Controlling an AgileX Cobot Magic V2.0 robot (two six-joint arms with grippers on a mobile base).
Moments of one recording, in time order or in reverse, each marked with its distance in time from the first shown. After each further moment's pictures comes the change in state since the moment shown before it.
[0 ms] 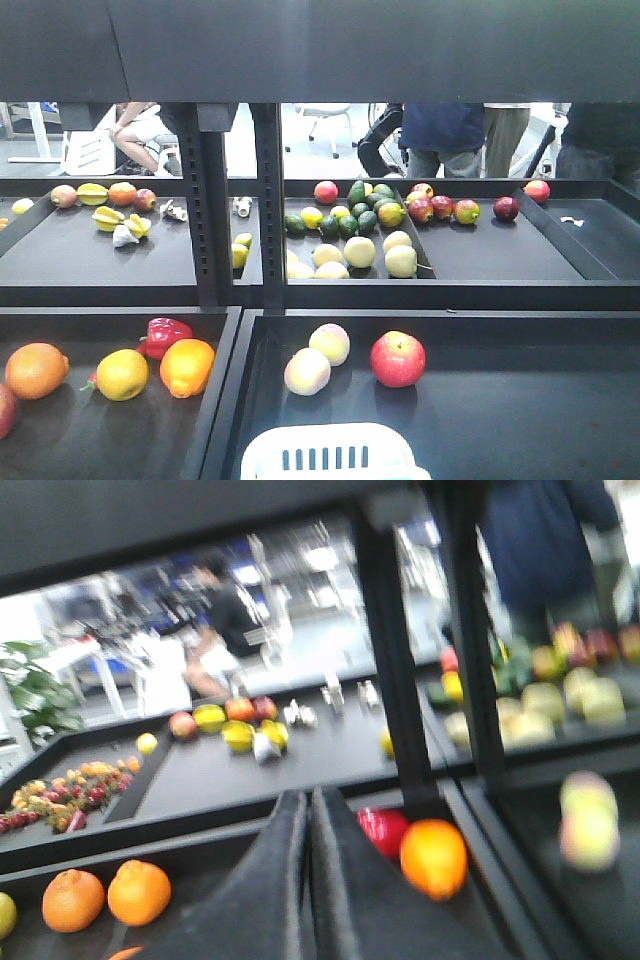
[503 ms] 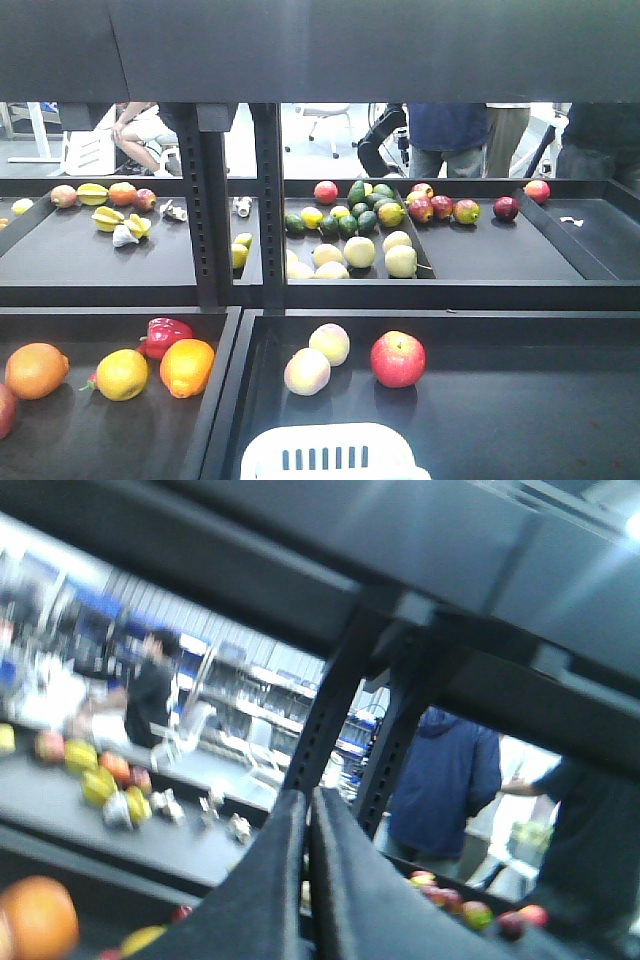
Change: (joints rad) left arm 0.045 -0.502 0.630 -0.313 -0.522 -0.311; right arm 0.000 0.000 0.000 0.000 0.000 0.000
